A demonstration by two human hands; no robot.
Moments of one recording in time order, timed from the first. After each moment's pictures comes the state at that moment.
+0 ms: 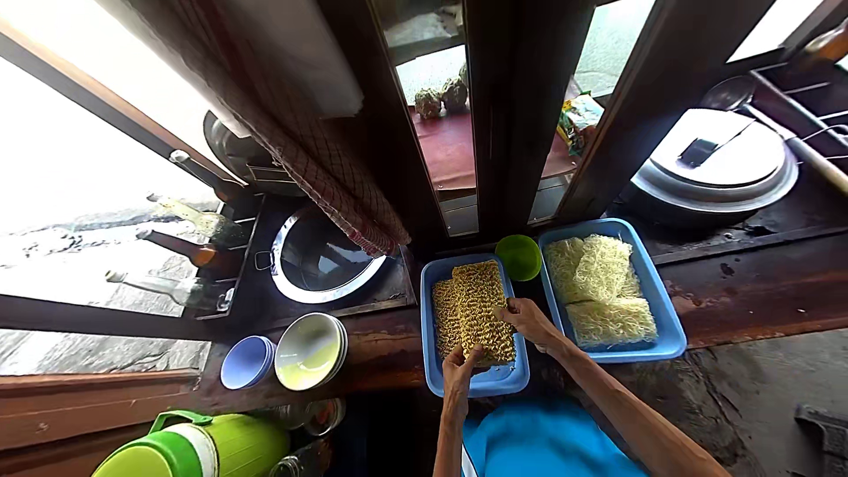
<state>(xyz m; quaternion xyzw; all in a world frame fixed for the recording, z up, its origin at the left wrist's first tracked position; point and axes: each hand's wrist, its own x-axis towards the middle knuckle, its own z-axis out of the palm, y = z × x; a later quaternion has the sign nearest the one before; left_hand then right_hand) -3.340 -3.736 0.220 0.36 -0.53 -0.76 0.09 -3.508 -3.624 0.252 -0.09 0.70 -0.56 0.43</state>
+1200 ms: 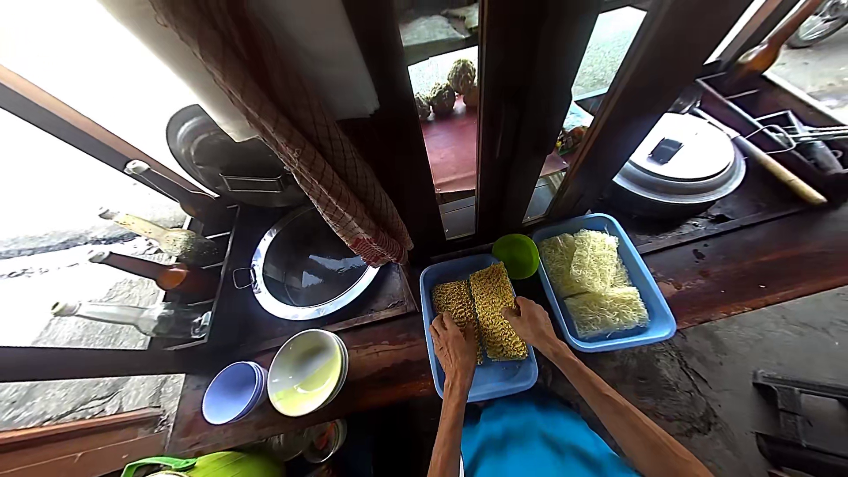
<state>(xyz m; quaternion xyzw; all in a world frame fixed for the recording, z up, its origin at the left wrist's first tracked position) -3.389 -3.780 0.211 0.35 -0.89 -0.28 0.02 -3.494 -3.642 0.261 -0.05 0.90 -0.28 0.33</state>
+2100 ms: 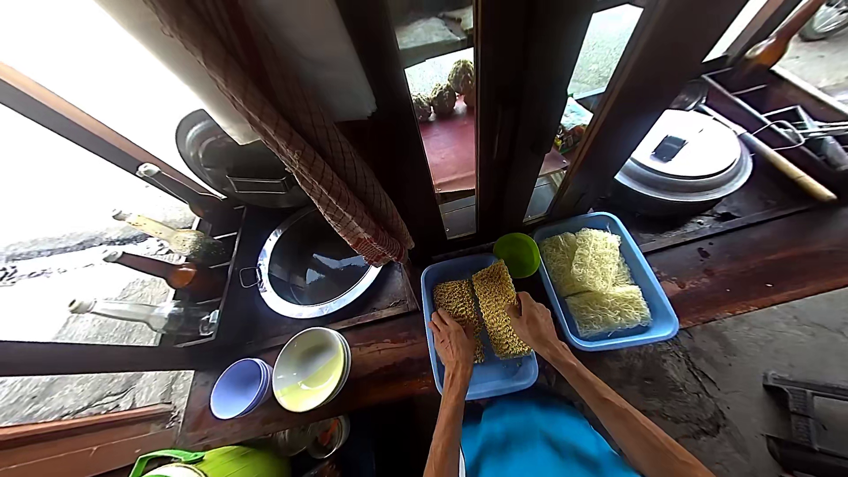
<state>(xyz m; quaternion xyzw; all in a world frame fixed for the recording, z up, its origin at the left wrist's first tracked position) -3.400 -3.782 0.212 0.38 -0.90 -0.21 -0.08 -3.485 -3.641 0.267 -0.07 0.92 -0.26 0.29</state>
